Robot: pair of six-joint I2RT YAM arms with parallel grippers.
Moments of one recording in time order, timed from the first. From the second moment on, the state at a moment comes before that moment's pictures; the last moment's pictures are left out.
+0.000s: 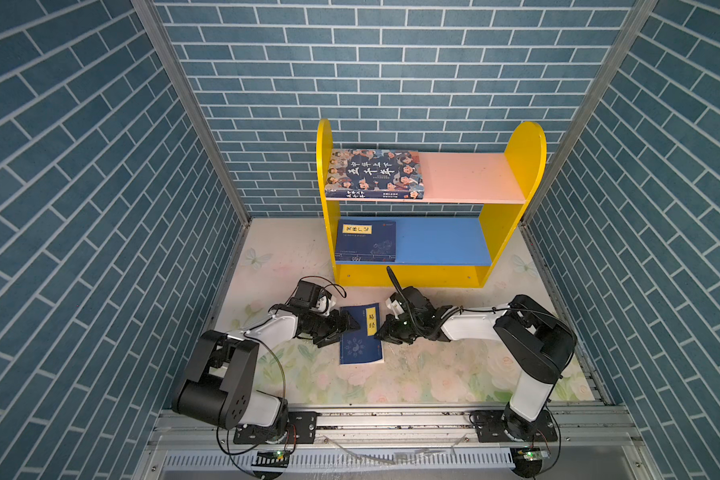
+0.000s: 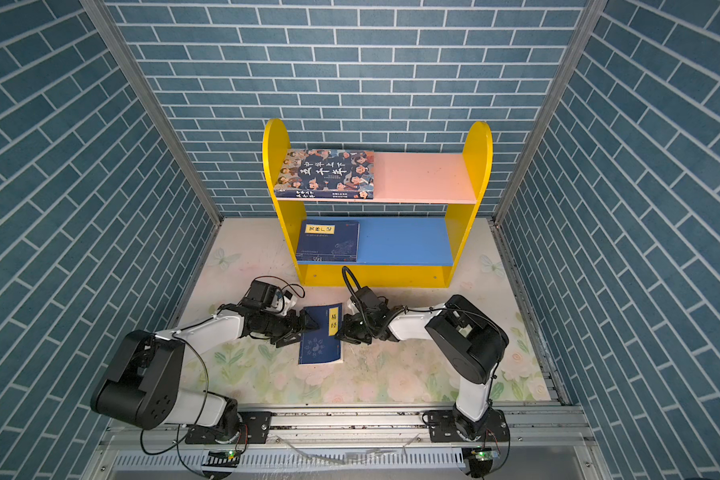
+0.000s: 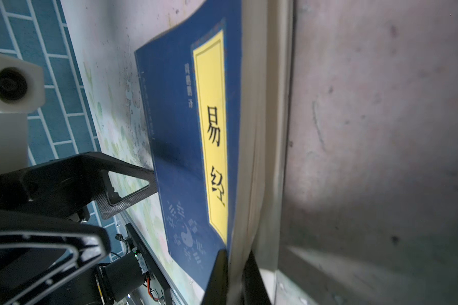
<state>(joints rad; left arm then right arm) -0.29 1.42 0.61 -0.34 0.67 -0.58 0.88 1.79 0.84 0.08 -0.47 0.96</state>
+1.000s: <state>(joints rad) -0.15 1.23 0.60 -0.40 0.73 -0.49 0.81 1.58 0.76 0.27 -0.68 1.03</state>
